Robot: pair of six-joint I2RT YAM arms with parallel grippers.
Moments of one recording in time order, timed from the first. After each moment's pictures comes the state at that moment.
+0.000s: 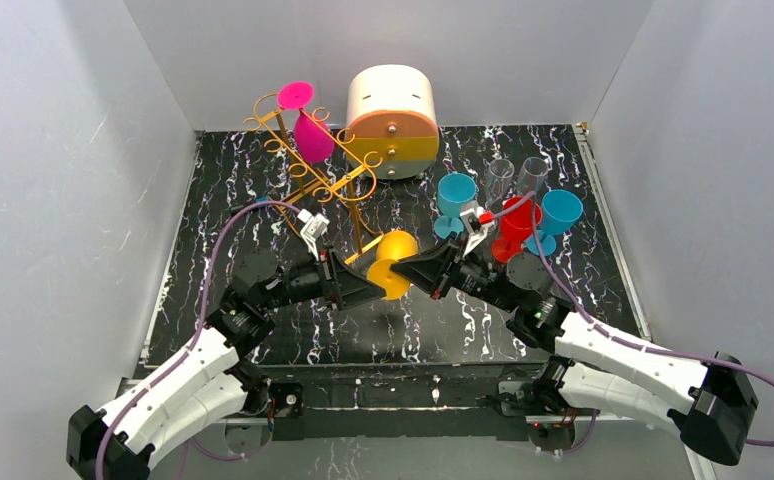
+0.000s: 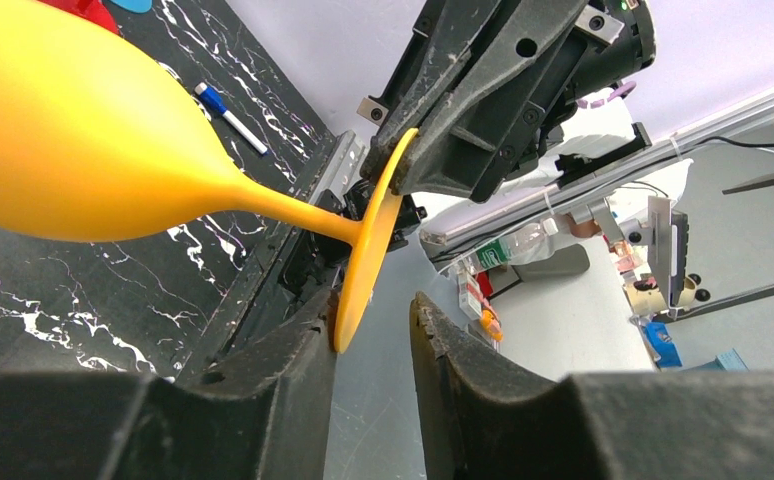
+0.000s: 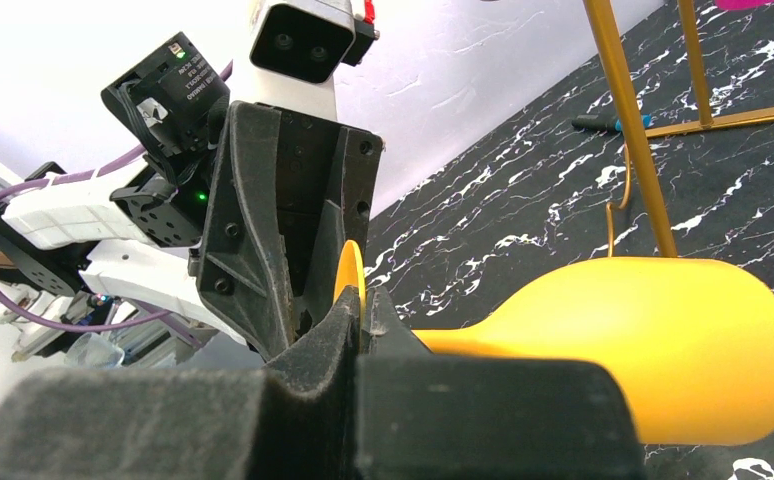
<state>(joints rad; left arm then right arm) -0.66 0.73 0.53 0.18 0.66 -0.90 0.97 0.88 0.55 0.52 -0.23 0.60</state>
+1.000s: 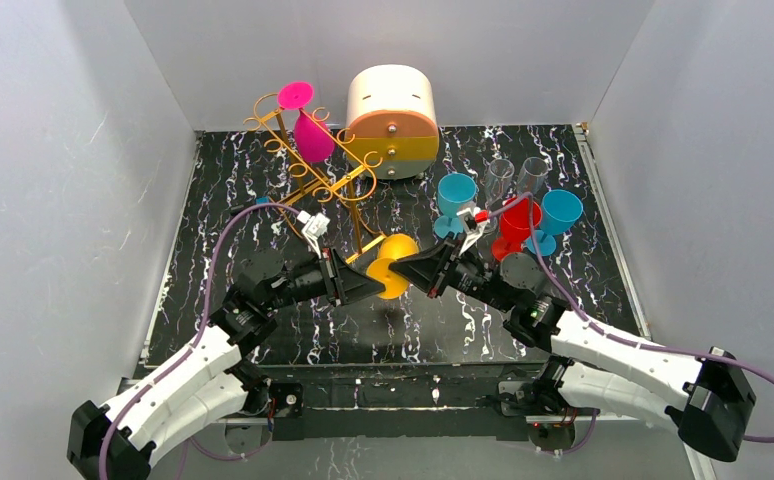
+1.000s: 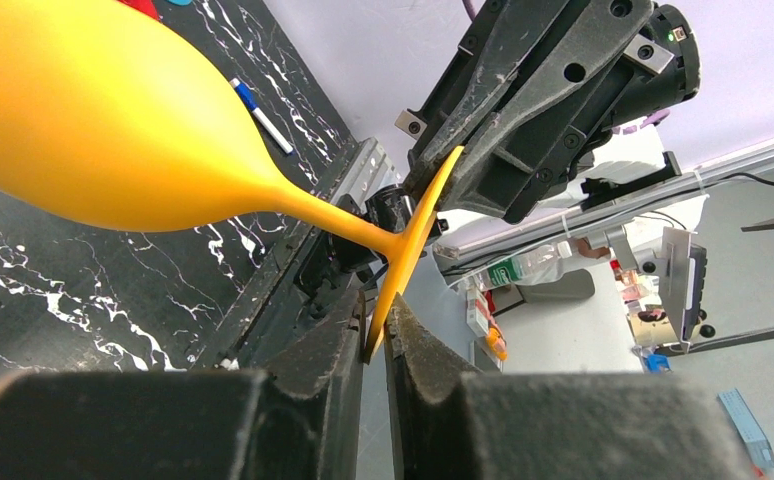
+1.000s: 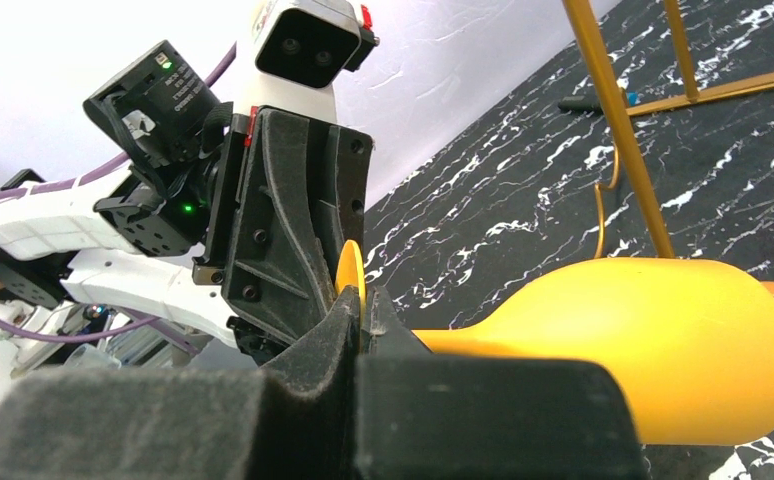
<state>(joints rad) -0.66 0.75 0.51 0.16 0.57 -0.92 0.97 0.91 0.54 0.52 -0.20 0.62</state>
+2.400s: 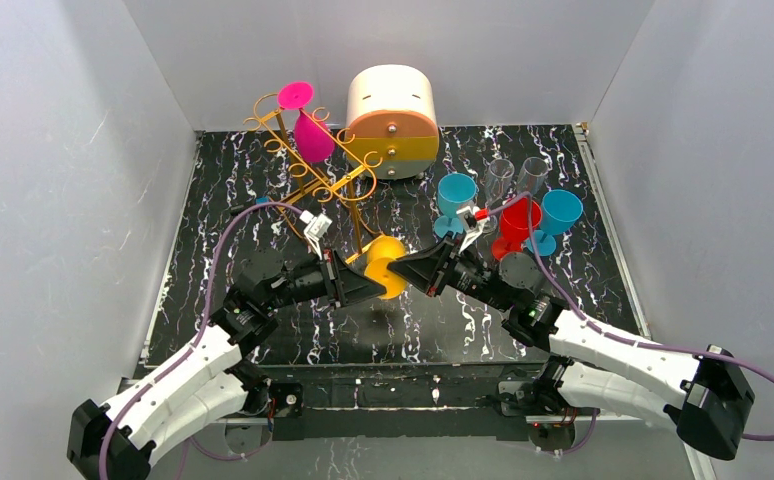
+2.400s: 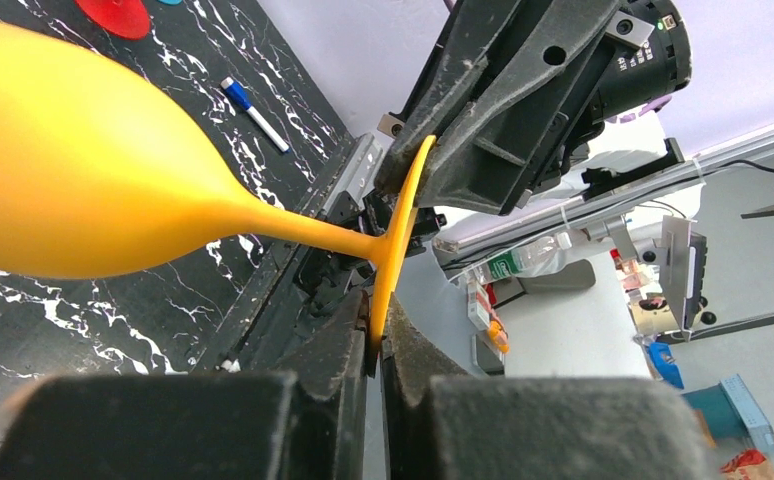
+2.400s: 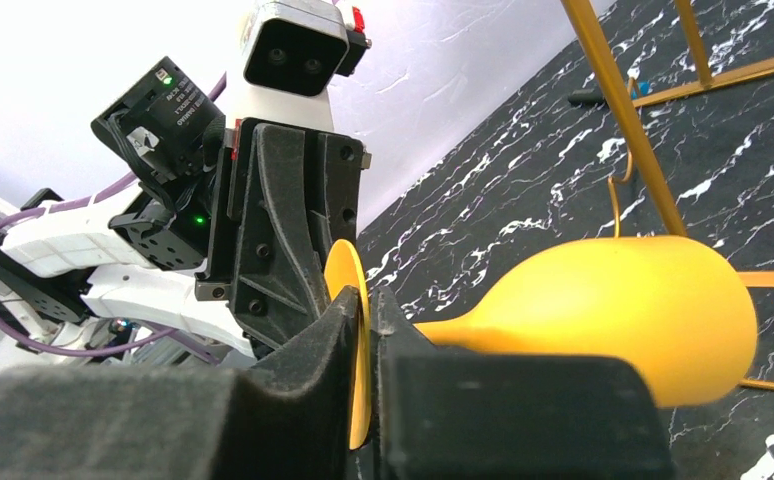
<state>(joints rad) -0.66 0.76 0.51 0.19 0.61 -0.91 0.97 0.92 0.54 0.54 -0.18 0.69</state>
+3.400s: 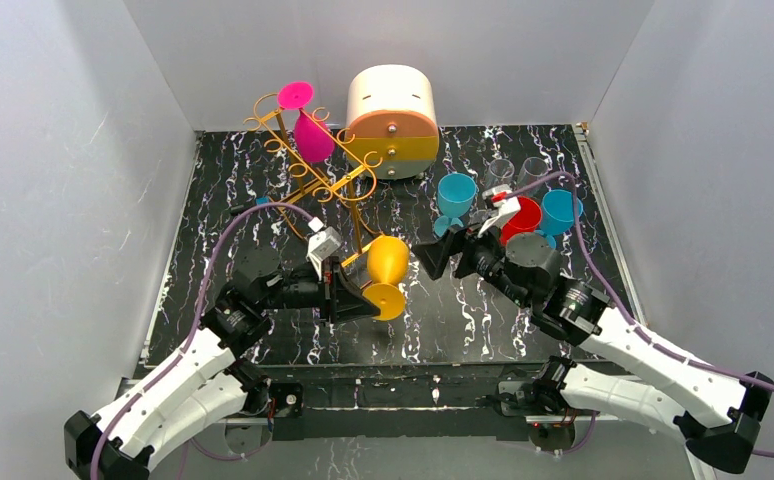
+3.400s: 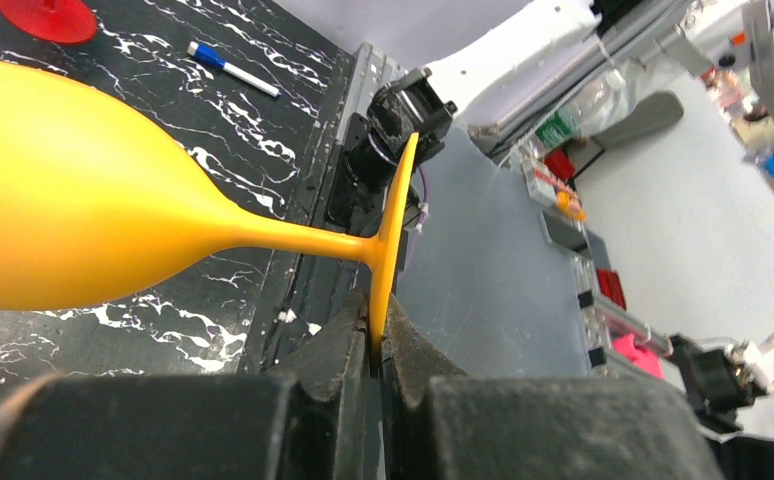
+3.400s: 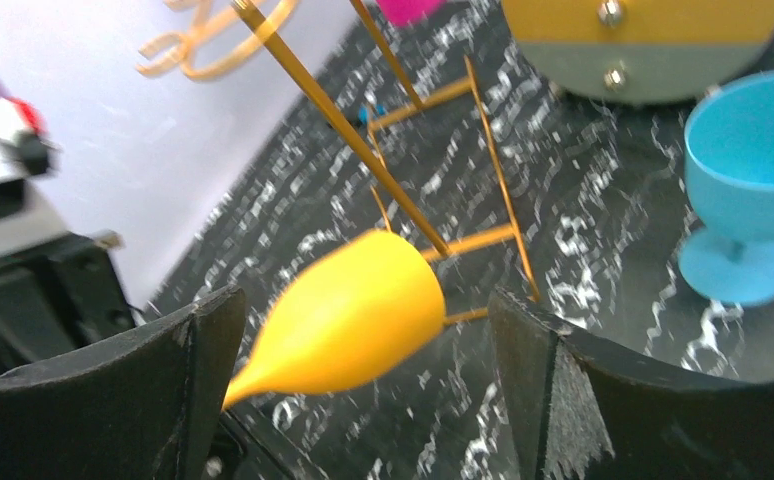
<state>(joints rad) -0.66 0.71 0.57 0.02 0.82 -0.54 0.97 0.80 0.81 -0.13 0.23 0.50</state>
